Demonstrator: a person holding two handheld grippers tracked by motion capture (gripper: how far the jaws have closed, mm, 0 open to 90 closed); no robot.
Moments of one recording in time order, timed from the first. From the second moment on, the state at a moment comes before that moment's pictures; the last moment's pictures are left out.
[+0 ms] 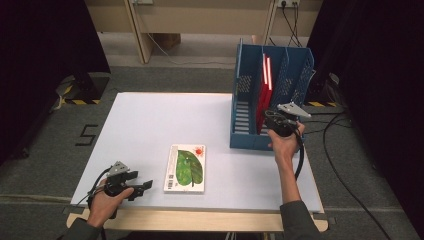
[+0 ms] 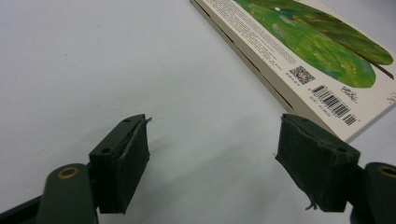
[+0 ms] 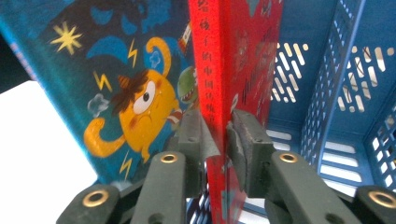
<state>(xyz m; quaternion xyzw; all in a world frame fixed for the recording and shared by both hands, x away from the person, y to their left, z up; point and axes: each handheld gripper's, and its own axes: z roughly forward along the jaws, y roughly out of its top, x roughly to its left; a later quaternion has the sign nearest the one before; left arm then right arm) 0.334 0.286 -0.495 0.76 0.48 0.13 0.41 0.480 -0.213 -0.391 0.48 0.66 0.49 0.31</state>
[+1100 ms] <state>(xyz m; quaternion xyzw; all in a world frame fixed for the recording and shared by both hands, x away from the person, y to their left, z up) 0.335 0.285 -0.496 0.76 0.48 0.13 0.41 0.492 -0.214 -0.389 0.48 0.67 0.46 0.32</state>
